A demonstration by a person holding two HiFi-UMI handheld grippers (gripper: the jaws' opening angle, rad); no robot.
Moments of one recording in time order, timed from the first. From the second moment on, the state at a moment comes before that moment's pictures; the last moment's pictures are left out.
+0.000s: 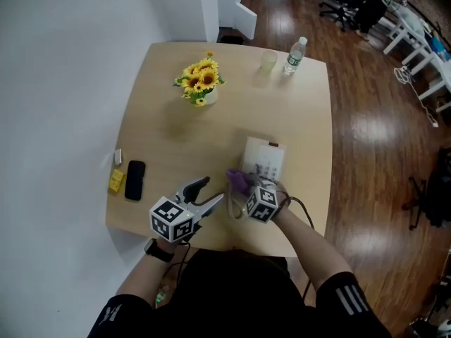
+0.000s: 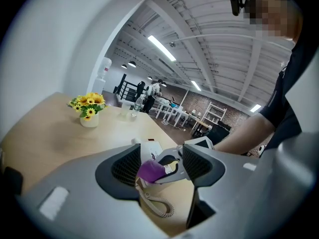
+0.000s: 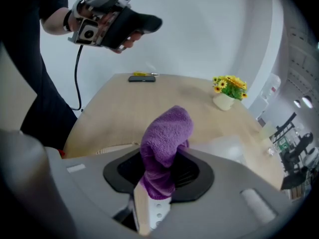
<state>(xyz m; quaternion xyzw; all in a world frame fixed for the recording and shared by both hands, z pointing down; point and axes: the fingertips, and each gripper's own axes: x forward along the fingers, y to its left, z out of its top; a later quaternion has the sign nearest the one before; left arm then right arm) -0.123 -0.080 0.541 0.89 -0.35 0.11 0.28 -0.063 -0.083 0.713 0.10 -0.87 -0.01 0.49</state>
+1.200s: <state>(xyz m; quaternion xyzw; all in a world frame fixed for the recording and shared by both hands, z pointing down) -0.024 -0.175 0.678 0.79 -0.42 0.37 0.25 0.080 -0.047 0.599 0.34 -0.89 0.17 0.27</state>
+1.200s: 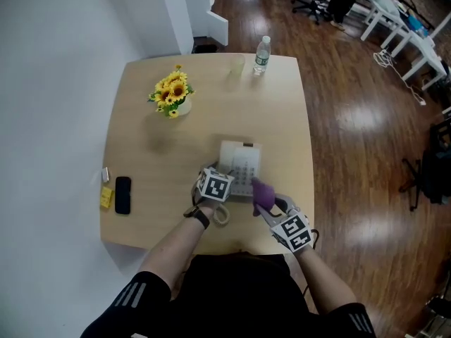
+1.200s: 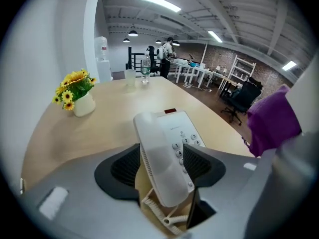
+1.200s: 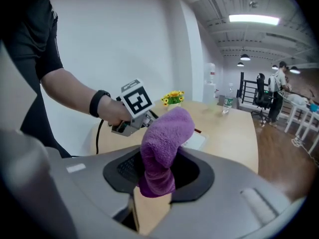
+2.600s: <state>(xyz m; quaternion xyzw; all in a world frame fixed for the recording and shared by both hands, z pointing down) -0.014 -0.184 0.628 0.83 -0.41 0.15 0.35 0.111 -0.051 0.583 0.35 -0.89 0.16 0.25</state>
